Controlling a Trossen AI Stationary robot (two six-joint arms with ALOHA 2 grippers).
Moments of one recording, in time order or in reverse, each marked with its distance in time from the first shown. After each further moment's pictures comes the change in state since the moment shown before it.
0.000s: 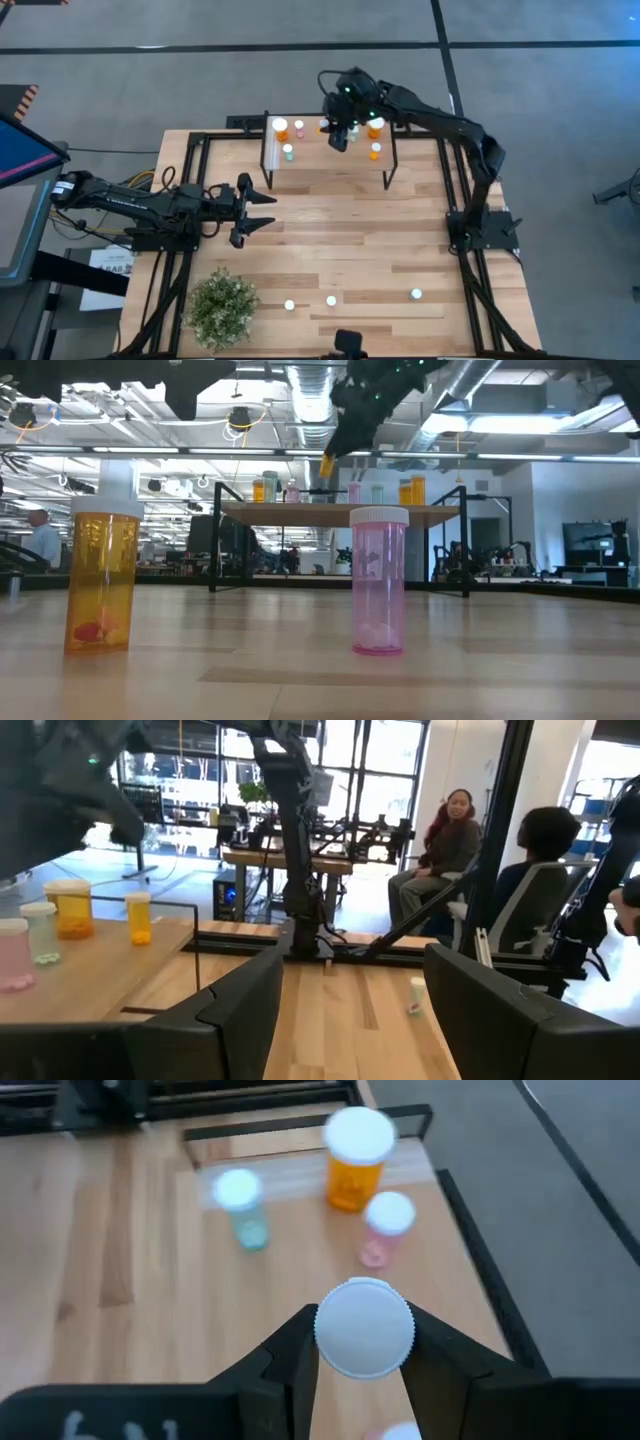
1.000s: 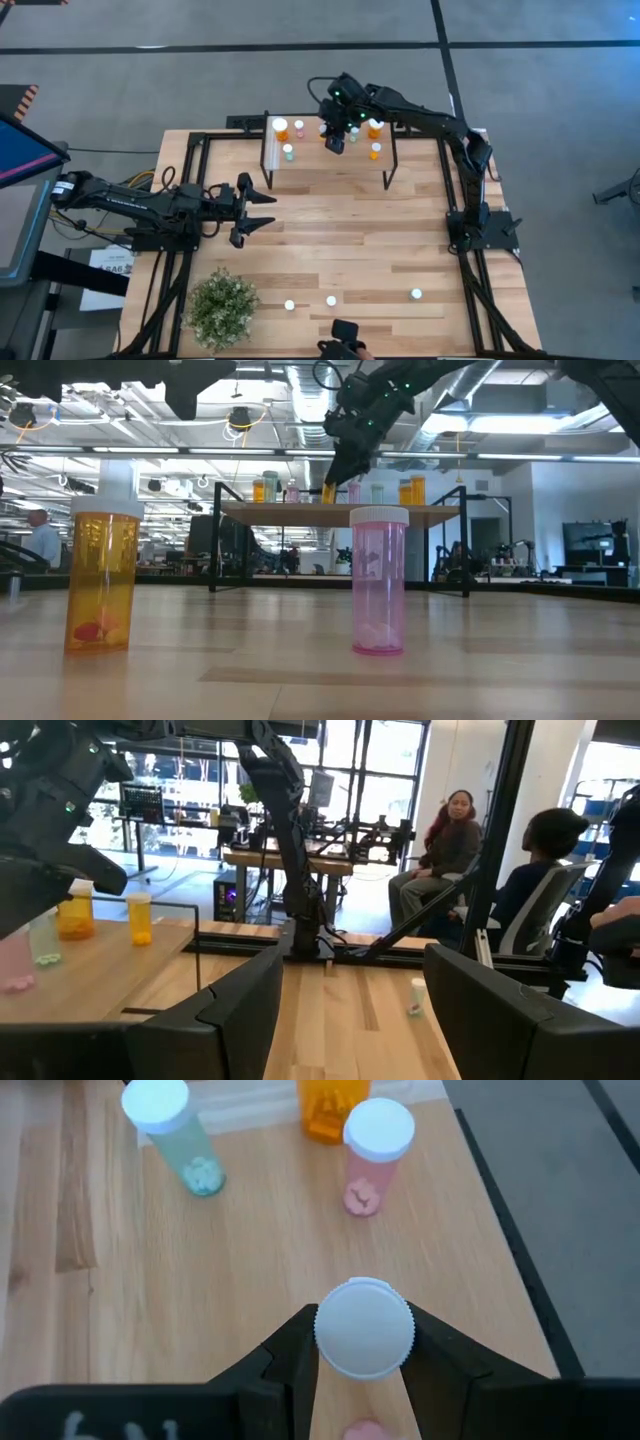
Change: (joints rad) left arm 0.000 0.000 0.000 0.002 -0.001 0.000; right arm -0.031 0.110 0.027 -0.050 0.003 -0.022
